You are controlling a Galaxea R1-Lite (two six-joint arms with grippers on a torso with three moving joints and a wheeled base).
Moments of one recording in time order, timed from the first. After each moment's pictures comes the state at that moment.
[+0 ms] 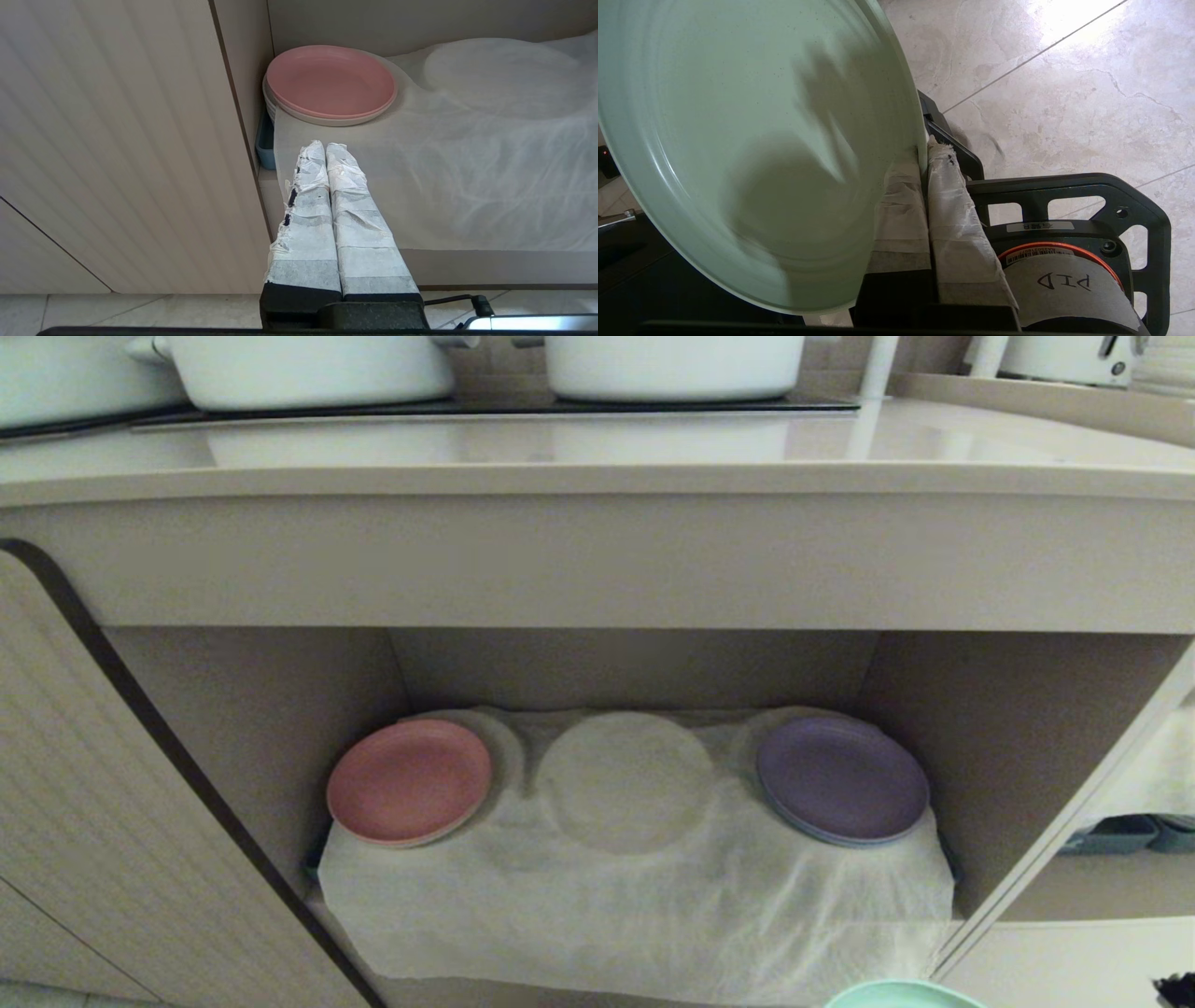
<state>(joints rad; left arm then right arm) 0.00 0.00 0.00 0.00 -0.02 0.05 0.51 1.03 -0.22 0.29 -0.08 0.75</state>
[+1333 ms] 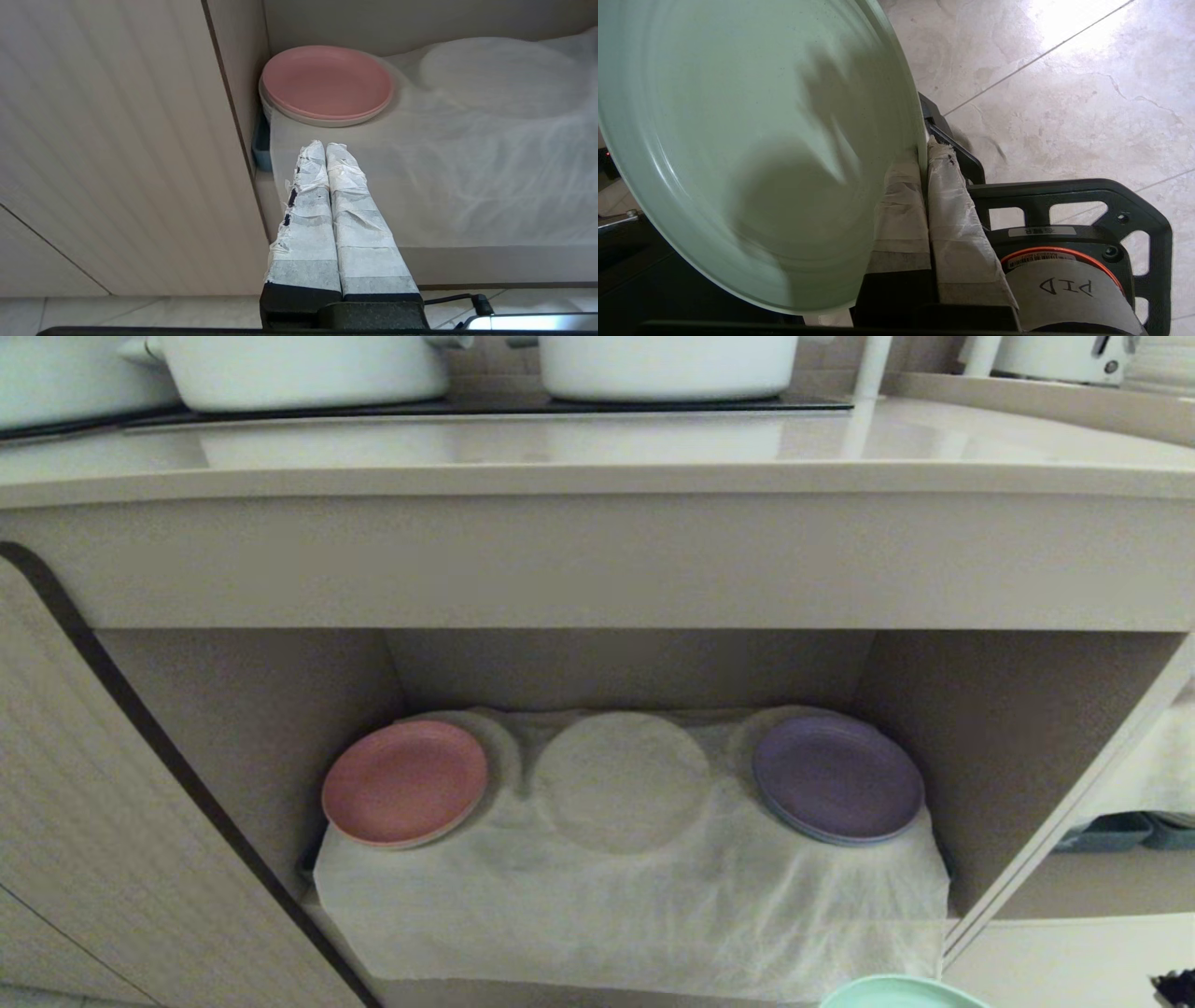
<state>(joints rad) 0.00 0.00 0.00 0.00 -0.02 0.06 0.52 1.03 -0.22 0.28 -0.08 0.75</state>
